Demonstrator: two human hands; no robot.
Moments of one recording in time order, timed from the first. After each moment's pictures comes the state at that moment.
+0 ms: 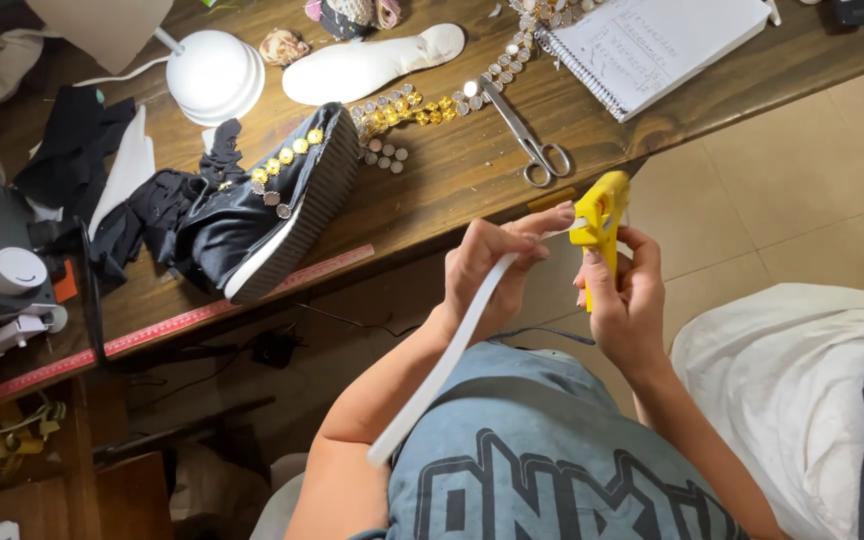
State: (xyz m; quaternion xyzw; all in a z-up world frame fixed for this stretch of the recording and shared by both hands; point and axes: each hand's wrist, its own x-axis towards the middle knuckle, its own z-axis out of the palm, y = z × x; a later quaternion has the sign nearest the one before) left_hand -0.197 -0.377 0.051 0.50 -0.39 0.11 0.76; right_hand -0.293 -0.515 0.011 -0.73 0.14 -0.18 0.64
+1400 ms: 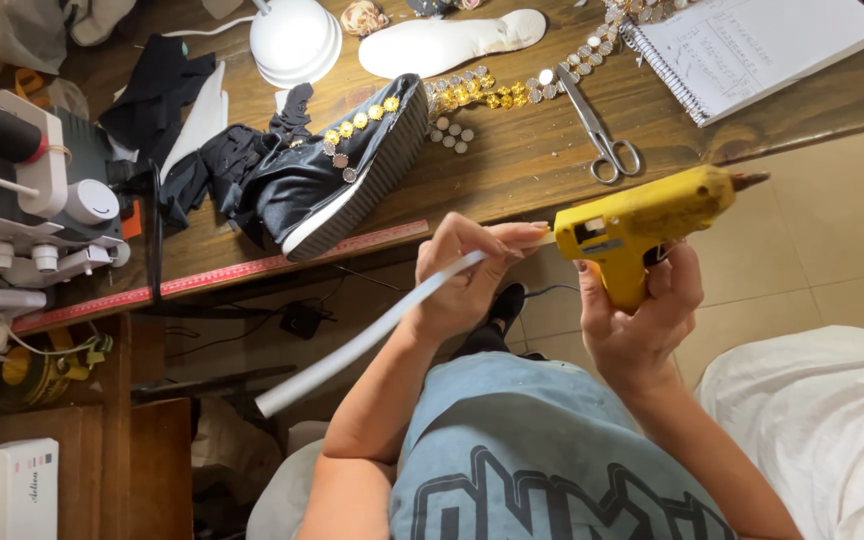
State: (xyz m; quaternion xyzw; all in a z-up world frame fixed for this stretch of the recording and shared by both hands) left_hand -0.211 -0.295 0.065 0.55 -0.30 0.11 0.77; right_hand -0.273 -0.462 0.008 -0.82 -0.02 -0.50 0.28
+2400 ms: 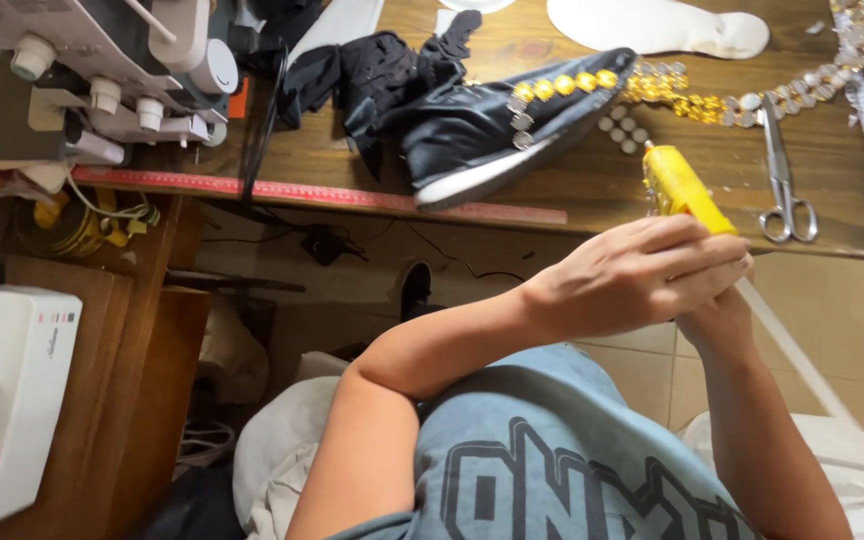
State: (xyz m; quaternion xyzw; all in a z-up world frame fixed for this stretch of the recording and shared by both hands) left_hand -0.166 -0.225 0.057 0.73 -0.49 0.33 0.34; right_hand -0.168 -0.447 -0.084 -0.46 0.17 0.07 0.87
